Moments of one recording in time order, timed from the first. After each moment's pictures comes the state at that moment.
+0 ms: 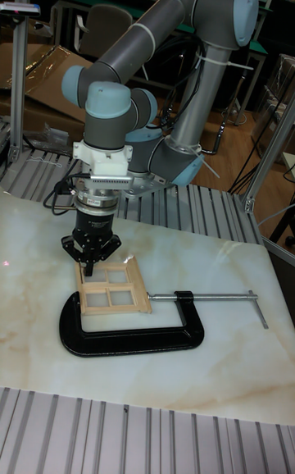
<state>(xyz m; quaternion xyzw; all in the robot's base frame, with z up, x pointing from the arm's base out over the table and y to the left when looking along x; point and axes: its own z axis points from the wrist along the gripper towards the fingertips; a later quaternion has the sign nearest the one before) 0.491 -0.078 0.010 -0.15 0.98 0.03 0.08</state>
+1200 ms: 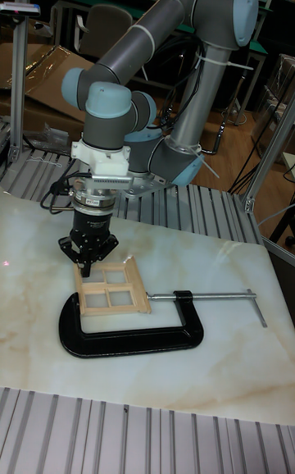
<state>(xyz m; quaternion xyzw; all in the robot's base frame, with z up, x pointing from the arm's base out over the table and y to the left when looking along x) 0.496 -0.096 0.009 -0.19 0.98 -0.01 0.08</state>
